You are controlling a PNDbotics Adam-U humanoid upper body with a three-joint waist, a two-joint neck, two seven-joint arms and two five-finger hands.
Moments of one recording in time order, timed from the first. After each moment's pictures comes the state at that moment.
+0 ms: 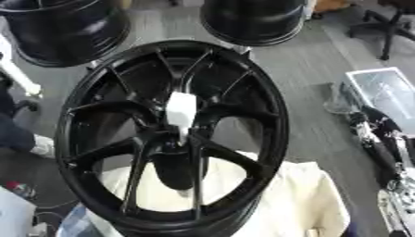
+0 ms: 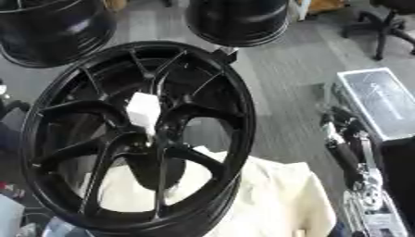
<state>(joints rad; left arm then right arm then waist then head) -0.47 0.90 -0.02 -1.33 -0.09 -0.14 -0.40 -0.11 -0.21 -0.11 -1.58 -0.07 -0.14 -0.12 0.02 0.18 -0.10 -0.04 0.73</state>
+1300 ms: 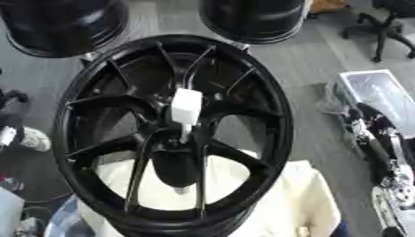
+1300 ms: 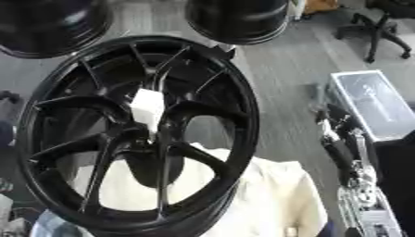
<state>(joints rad) -0.19 0.34 0.19 -1.59 -0.12 -0.04 0.04 -0.12 -0.19 -0.11 -1.58 -0.07 -0.14 -0.12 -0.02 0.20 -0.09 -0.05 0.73</state>
